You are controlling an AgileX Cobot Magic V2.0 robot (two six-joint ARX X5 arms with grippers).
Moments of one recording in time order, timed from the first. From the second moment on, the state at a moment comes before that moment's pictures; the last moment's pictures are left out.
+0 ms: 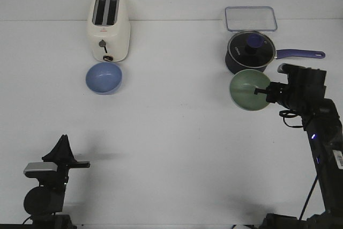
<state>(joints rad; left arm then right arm) -0.01 0.01 0.03 0.16 -0.05 -0.02 -0.15 1.41 1.25 -0.65 -0.29 0.14</state>
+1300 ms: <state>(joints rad) -0.01 0.01 0.03 0.17 -0.05 -0.21 0.54 1.34 0.83 -0.51 -0.21 0.26</state>
